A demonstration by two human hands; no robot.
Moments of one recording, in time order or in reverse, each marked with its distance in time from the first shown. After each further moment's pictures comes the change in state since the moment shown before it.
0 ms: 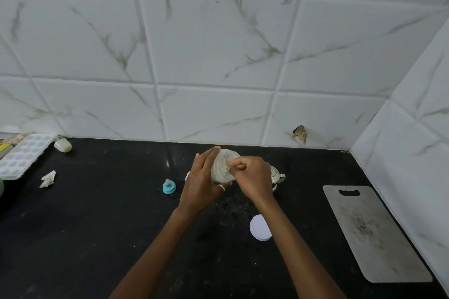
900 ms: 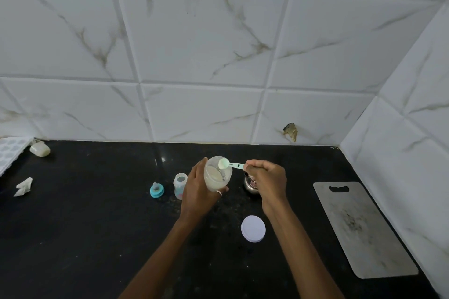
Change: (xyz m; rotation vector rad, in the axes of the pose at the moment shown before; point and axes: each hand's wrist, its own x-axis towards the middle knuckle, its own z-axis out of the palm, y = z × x) left_hand -0.005 -0.007 0.045 -0.120 -0.027 -0.321; right_hand 0.005 0.023 -0.035 0.529 0.166 0.440
